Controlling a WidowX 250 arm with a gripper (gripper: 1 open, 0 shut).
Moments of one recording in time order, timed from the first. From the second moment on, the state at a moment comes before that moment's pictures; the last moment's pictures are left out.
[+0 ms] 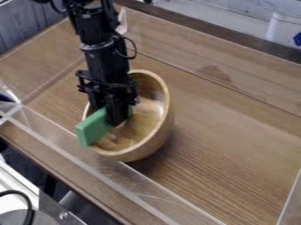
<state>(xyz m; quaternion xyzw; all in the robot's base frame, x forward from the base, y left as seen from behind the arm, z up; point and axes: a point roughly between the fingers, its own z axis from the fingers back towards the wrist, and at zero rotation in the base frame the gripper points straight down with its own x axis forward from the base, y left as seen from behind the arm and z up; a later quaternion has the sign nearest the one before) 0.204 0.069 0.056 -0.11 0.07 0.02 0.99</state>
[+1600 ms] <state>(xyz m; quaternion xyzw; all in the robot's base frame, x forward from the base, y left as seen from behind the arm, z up) 0.265 0.085 0.043 -0.11 0.05 0.06 0.99</state>
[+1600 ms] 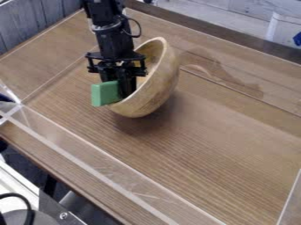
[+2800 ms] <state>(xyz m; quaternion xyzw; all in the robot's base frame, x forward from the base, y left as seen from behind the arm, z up) 0.292 0.111 0.021 -0.08 0.01 0.01 1.00</state>
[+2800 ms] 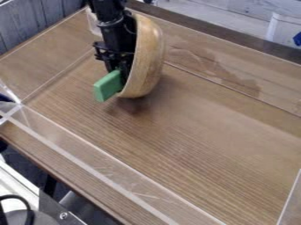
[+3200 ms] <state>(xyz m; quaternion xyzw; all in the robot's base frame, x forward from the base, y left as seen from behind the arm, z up) 0.298 0.112 0.020 -0.06 -0.01 -0.01 1.00</state>
